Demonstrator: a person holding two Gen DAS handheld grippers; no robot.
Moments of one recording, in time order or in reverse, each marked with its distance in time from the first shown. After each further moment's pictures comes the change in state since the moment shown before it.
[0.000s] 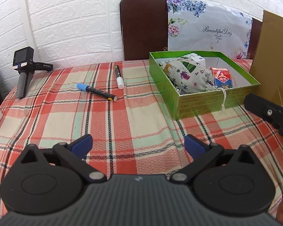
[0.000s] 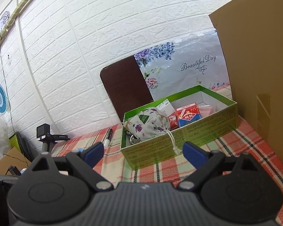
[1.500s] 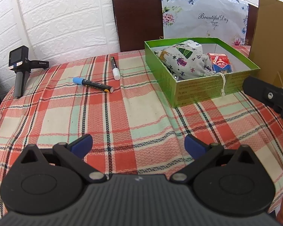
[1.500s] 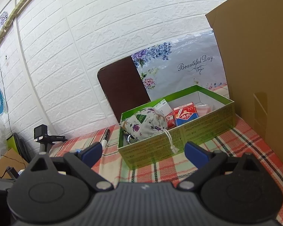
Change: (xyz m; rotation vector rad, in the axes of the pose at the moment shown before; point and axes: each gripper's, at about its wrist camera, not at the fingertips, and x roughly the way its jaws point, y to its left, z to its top) left arm 0.006 -0.013 -0.006 0.037 0.052 0.023; right arm 0.001 0.000 -0.007 0.003 -0.008 -0.021
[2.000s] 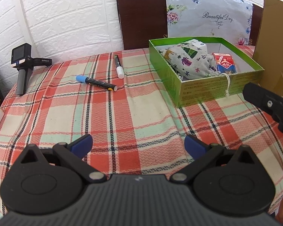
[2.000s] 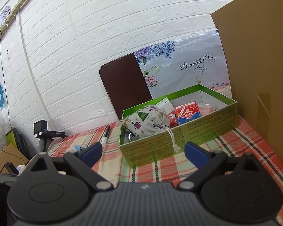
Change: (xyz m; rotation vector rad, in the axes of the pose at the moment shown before) left arm 0.001 0.002 0.004 -0.015 0.018 0.022; right arm 0.005 0.004 -0.001 -0.030 0.014 0.001
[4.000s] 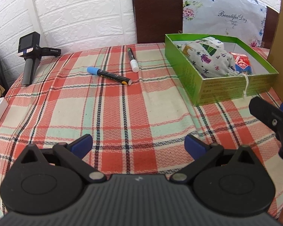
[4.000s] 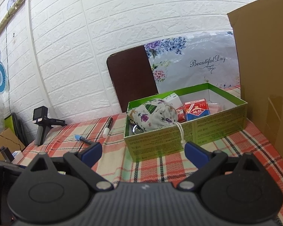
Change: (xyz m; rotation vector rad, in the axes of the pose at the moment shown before) left arm 0.017 0.020 -0.002 -0.057 0.033 0.037; right arm 0.017 0.016 -0.012 -0.098 0.036 0.014
